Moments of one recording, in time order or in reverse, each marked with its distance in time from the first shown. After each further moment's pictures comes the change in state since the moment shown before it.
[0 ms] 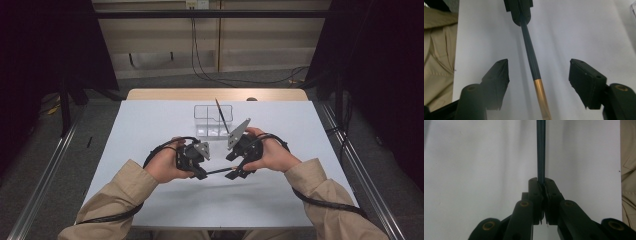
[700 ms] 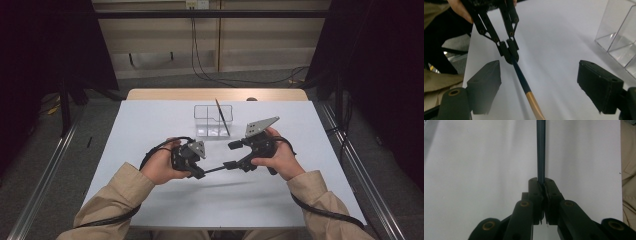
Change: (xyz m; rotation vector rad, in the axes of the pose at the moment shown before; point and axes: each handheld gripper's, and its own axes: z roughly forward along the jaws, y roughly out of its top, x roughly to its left) left arm 0.001 -0.011 -0.004 -0.050 0.013 -0.024; right arm -0.007 -0.031 -0.011 -0.454 -0.032 0.189
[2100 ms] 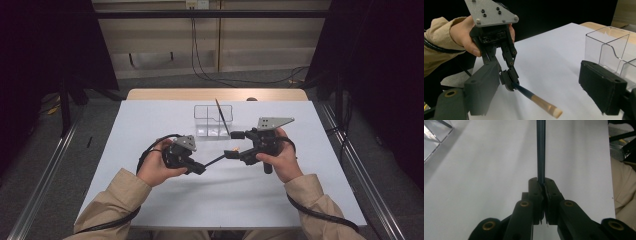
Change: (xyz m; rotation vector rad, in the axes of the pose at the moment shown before) left arm 0.007 -0.020 -0.008 -0.244 -0.006 -0.131; right arm -0.001 -0.001 -0.012 -0.267 -0.027 0.044
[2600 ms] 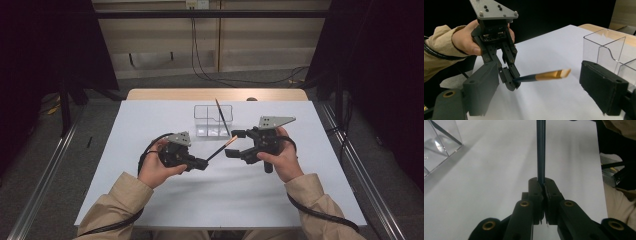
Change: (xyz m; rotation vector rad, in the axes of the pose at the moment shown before) left arm 0.003 -0.008 -0.002 -0.195 -0.013 -0.072; right arm -0.001 0.002 -0.002 -0.013 -0.010 0.000
